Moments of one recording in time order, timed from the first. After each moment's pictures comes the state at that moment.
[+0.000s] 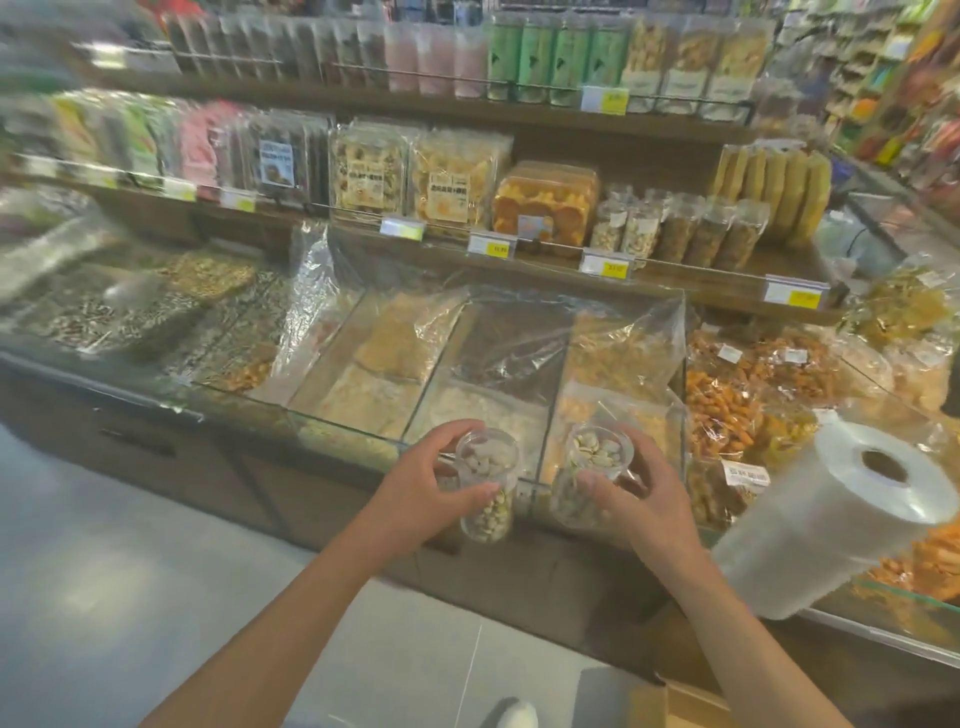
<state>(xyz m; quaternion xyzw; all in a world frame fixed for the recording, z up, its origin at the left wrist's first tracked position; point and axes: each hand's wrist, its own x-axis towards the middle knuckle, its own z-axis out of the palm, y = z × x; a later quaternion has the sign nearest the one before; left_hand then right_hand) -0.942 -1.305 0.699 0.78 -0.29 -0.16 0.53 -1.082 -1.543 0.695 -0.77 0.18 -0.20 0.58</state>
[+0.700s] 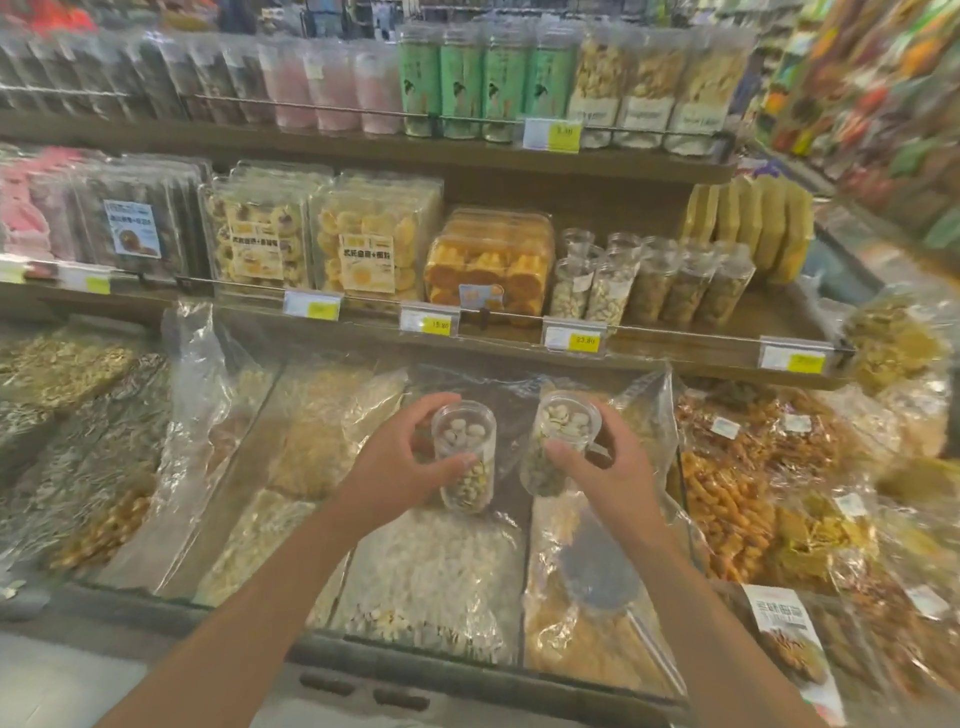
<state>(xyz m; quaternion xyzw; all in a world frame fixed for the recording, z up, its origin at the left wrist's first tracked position) -0.698 -1.466 0.740 0.78 -0.33 -0.15 0.51 -0.848 -1.672 0.718 -0.74 0.24 -0.25 0.57</state>
